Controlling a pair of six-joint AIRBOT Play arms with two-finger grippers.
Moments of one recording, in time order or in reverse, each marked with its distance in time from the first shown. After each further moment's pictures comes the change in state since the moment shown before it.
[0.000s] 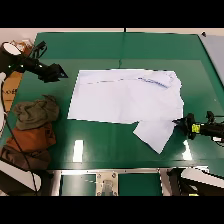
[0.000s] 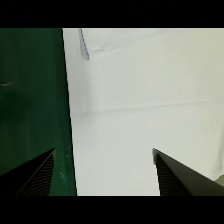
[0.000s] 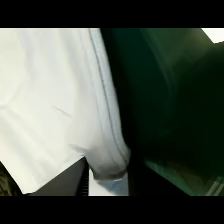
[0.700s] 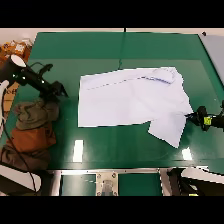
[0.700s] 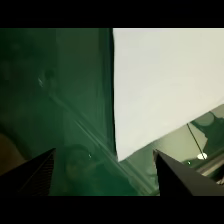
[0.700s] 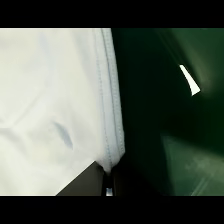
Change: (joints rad) left arm -0.002 0.067 -0.262 0.079 -0.215 -0.070; right arm -0.034 -0.032 0.229 -0.039 0.015 -0.056
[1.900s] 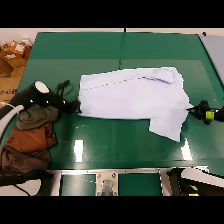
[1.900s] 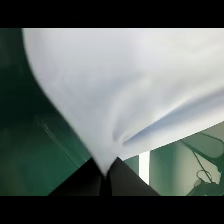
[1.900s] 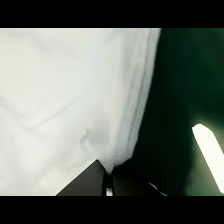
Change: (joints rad) left arm -0.246 0.284 -0.436 -0.071 0.464 -0.010; right arm 0.063 0.069 0.082 0.038 0.036 -0.021
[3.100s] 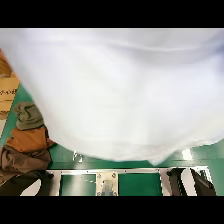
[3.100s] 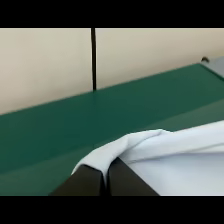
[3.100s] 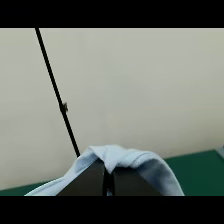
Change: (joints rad) left arm -0.003 0.407 0.902 0.243 -0.069 -0.042; right arm 0.118 0.632 0.681 -0.079 -0.201 0.290
